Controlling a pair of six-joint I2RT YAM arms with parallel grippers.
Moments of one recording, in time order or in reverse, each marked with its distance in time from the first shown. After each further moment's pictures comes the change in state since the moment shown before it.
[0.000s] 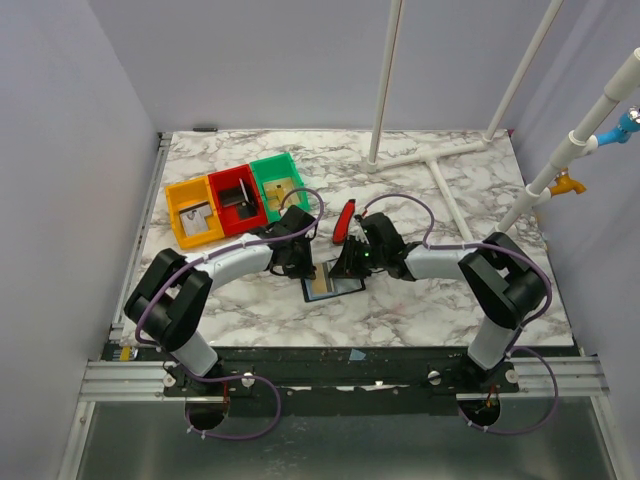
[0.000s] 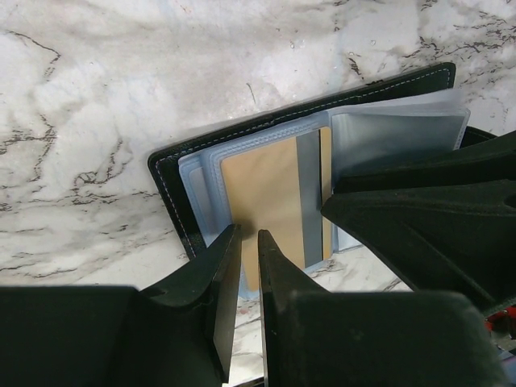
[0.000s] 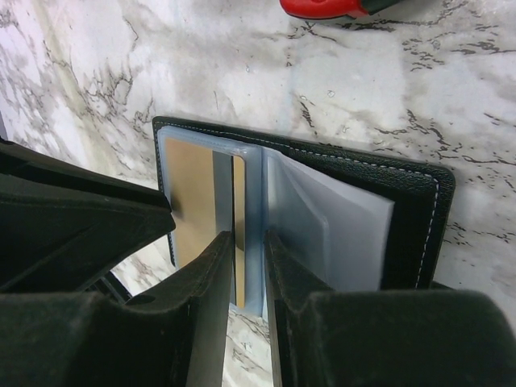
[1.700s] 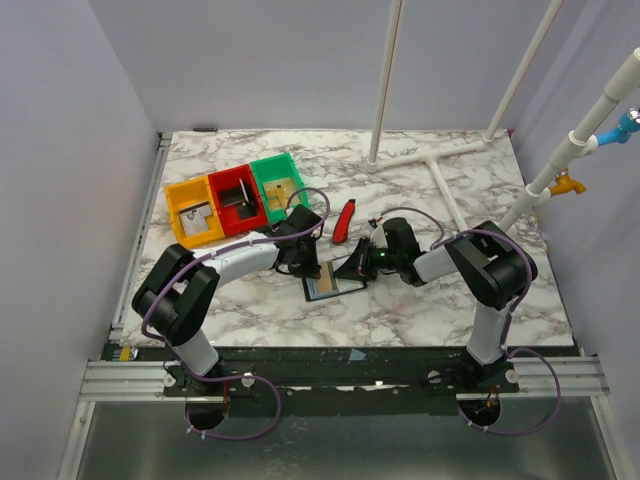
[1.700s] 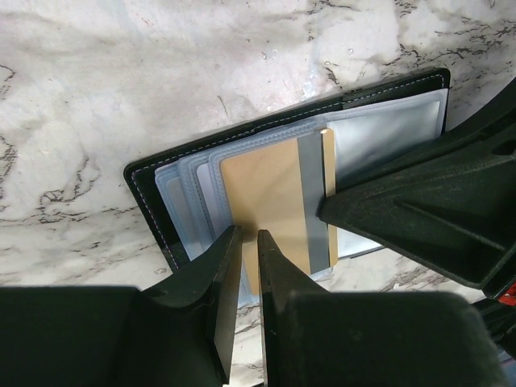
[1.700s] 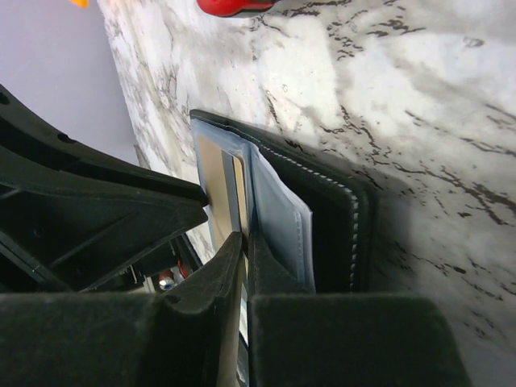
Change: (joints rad) left arm -0.025 0.049 0.033 0.016 -0.002 -0.015; right arm -0.134 0.133 -0.137 0.415 -0.336 0.247
